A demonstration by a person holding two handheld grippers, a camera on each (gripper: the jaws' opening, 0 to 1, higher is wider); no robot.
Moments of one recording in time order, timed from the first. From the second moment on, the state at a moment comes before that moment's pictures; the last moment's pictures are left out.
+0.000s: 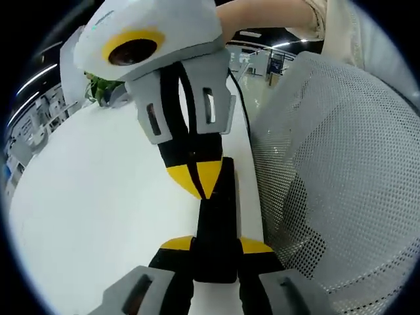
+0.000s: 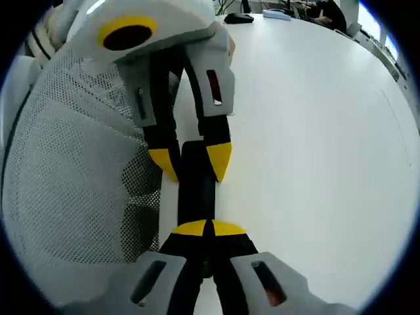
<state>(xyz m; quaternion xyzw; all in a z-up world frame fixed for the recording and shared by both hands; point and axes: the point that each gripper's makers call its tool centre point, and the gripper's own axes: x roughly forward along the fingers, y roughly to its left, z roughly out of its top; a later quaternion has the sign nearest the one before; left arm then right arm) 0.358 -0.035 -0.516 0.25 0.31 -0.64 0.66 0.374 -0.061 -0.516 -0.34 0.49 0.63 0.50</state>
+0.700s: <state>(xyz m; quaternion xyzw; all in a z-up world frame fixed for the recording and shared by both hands) 0.358 -0.035 -0.517 0.25 0.31 -0.64 0.66 0.374 -0.062 -0.519 -0.29 0.66 0.49 0.49</state>
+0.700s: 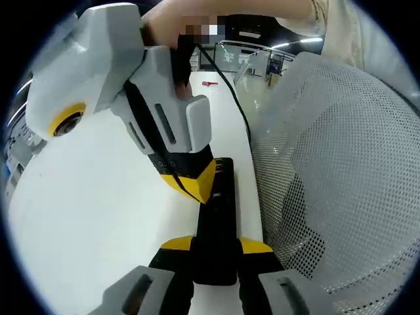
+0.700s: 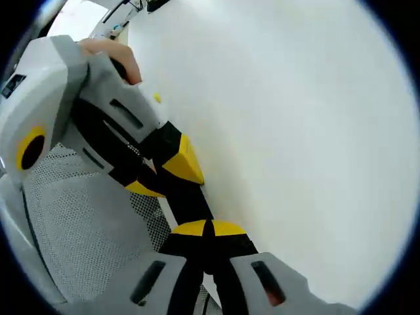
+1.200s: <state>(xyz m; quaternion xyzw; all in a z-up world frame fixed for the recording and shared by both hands) 0.358 -0.035 -0.517 0.25 0.31 -0.64 0.66 0.375 -0.063 -0.517 -0.30 0.59 0.51 0.55</state>
